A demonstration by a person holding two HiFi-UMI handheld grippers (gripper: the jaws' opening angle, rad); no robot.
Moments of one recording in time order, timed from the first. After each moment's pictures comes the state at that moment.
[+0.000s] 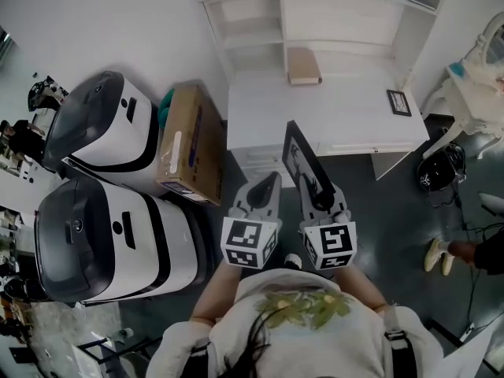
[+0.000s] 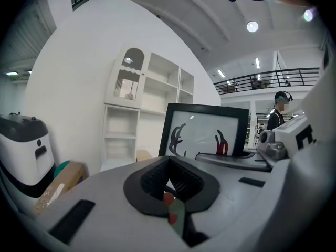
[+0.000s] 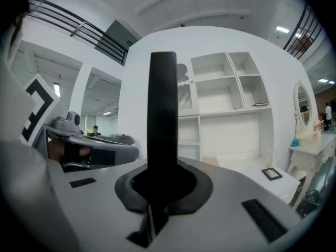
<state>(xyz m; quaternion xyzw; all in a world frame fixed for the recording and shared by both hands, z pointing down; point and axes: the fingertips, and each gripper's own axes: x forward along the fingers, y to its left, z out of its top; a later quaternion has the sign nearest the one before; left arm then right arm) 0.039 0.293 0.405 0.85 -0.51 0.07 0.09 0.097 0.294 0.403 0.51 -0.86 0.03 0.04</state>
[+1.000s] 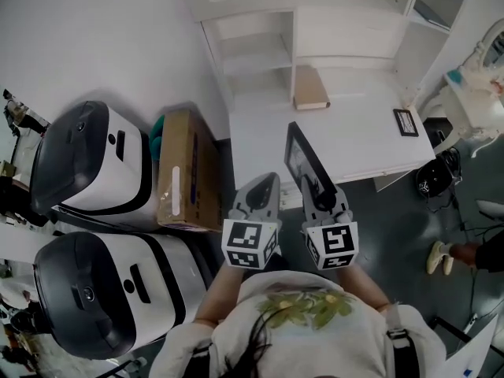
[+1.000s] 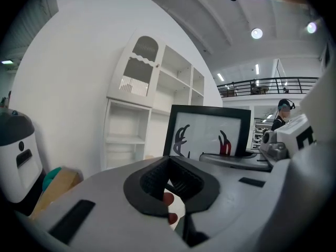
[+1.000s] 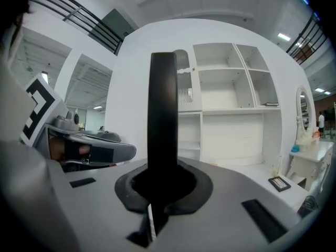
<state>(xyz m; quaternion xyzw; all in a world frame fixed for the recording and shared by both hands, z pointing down) -0.041 0.124 0.406 0.87 -0.49 0.05 0.11 0.025 0.131 0.402 0.54 -0.84 0.02 0.06</state>
